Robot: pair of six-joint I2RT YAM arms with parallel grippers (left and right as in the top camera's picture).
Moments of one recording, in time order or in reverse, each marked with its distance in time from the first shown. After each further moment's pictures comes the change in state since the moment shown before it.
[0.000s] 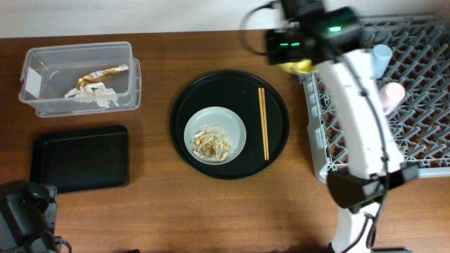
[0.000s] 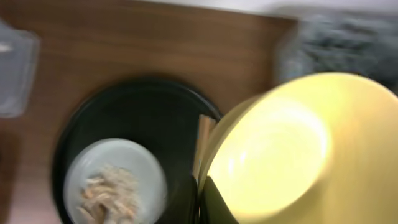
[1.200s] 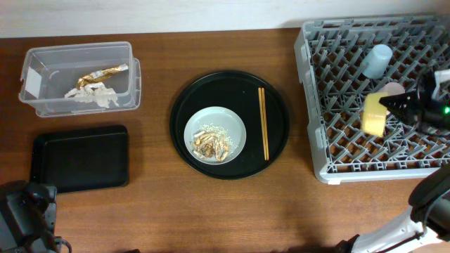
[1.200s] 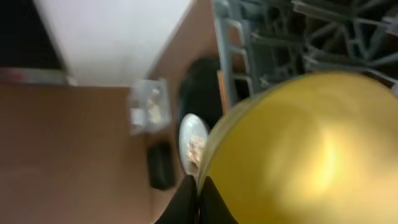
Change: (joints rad) left arm 0.000 0.000 0.000 0.000 0.000 0.000; right arm -1.033 -0.109 -0.896 0.065 -1.245 -0.544
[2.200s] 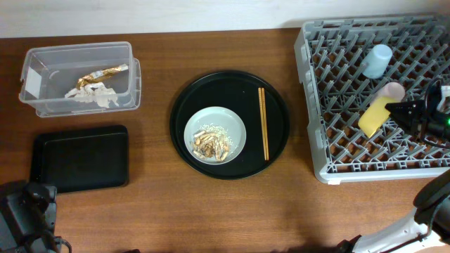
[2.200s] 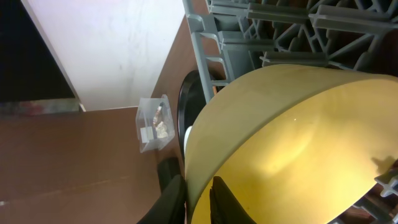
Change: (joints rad) left arm 0.000 0.000 0.000 0.000 0.000 0.000; right arm -0.068 0.002 -0.081 0.089 -0.002 0.098
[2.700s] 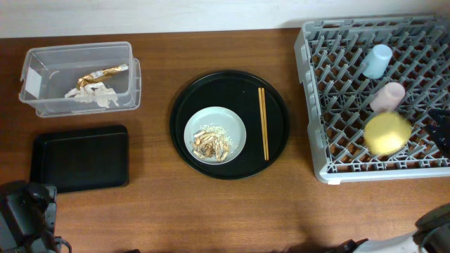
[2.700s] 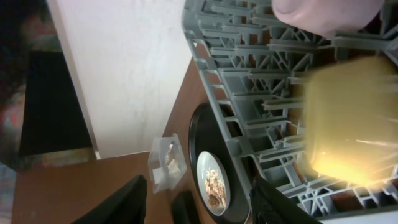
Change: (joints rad) left arm 0.000 0.000 0.000 0.000 0.000 0.000; right arm -0.240 -0.182 0.012 -0.128 -0.002 0.042
